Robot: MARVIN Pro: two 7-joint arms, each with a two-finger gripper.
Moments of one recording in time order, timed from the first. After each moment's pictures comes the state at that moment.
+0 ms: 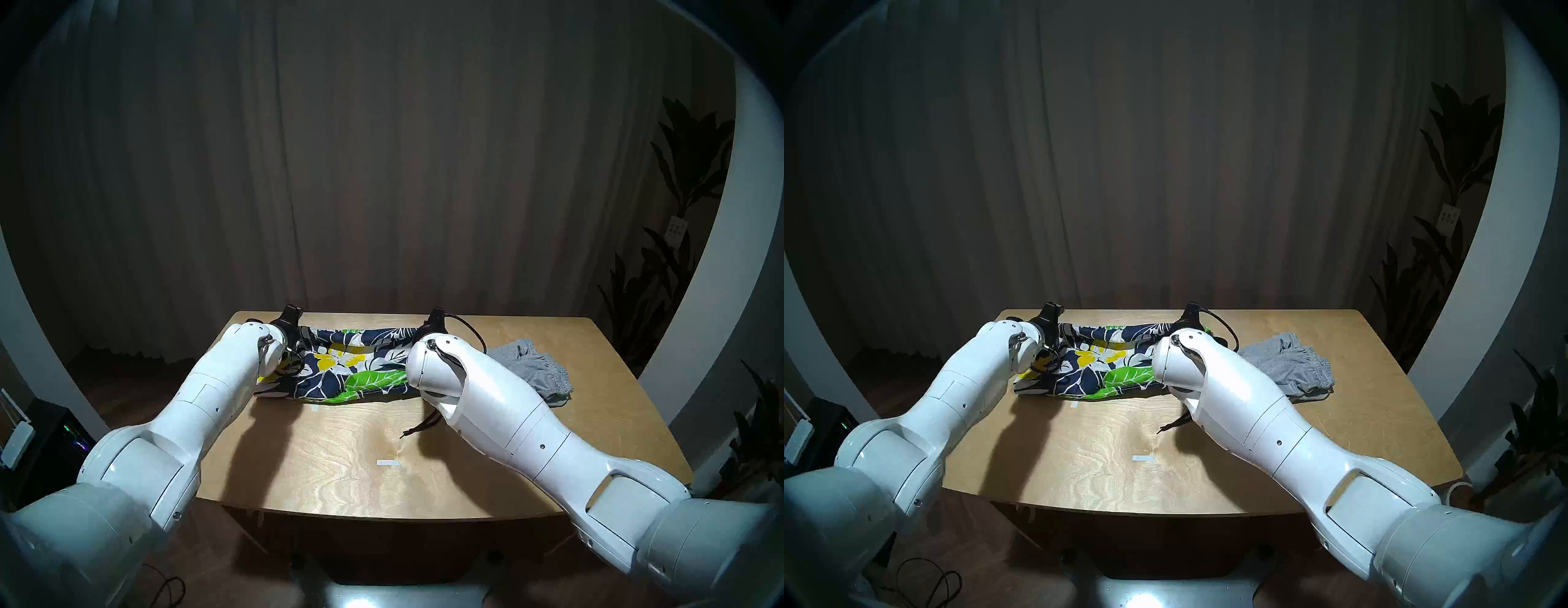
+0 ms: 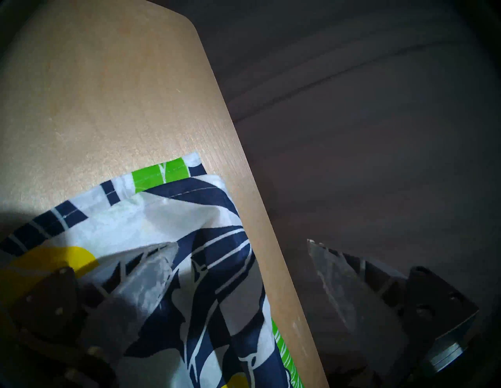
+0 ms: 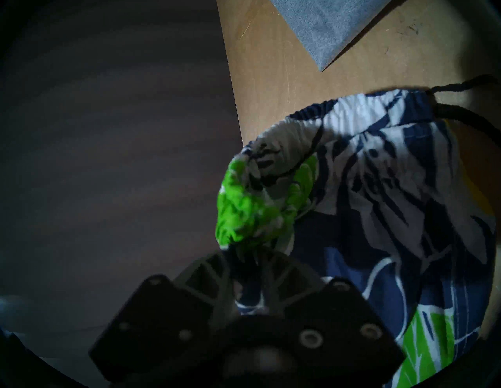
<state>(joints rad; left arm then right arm) 0.83 -1.20 -1.07 -0.75 -1.81 0.08 0.29 -0.97 -1.36 0.77 -1.30 2.30 -0.79 -0.35</state>
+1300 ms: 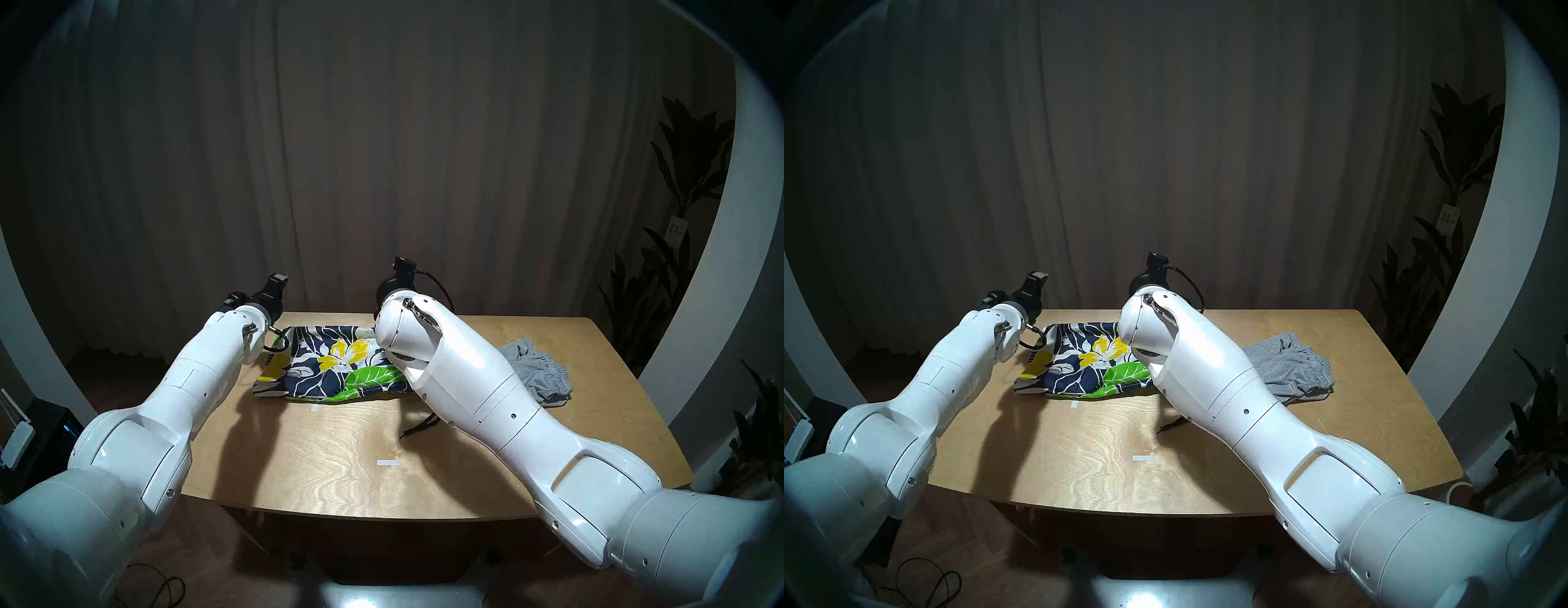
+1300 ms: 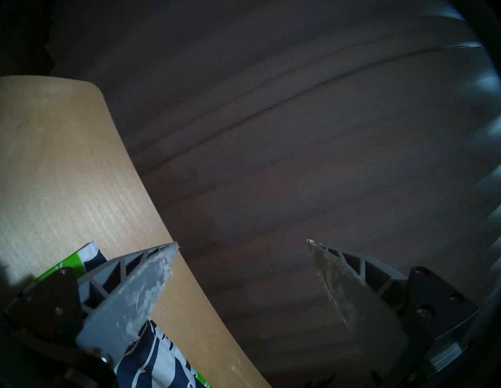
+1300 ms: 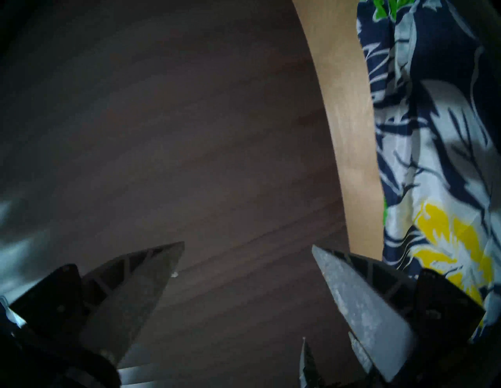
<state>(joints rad) 0.81 -1.14 -1.11 -0.72 -1.75 0.07 -0.06 -0.90 -1.52 0.85 -1.34 2.38 -0.67 -0.19</state>
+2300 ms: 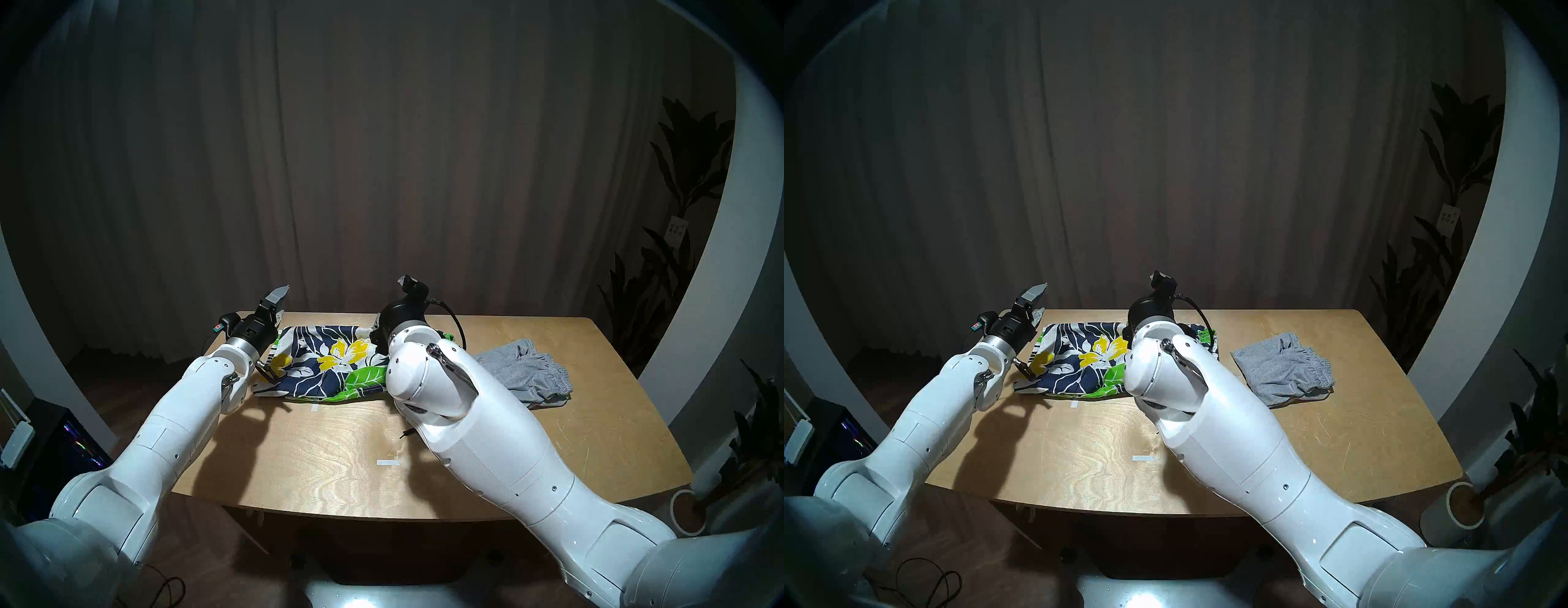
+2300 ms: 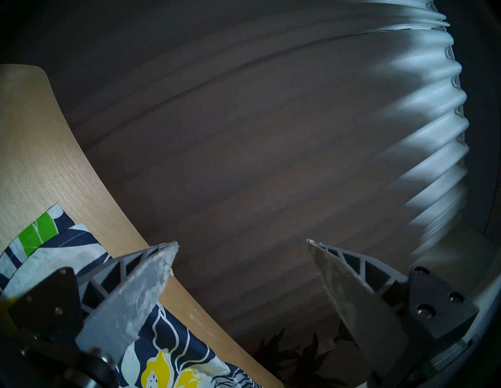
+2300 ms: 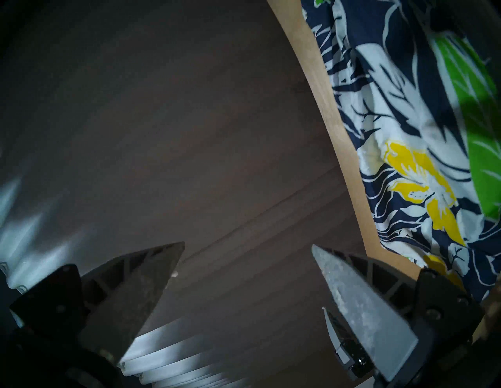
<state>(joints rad) 1.12 -1.02 -1.16 -1.01 -1.78 0.09 -0.45 -1.21 -1.38 0.87 -1.73 2.42 -0.73 -0.09</state>
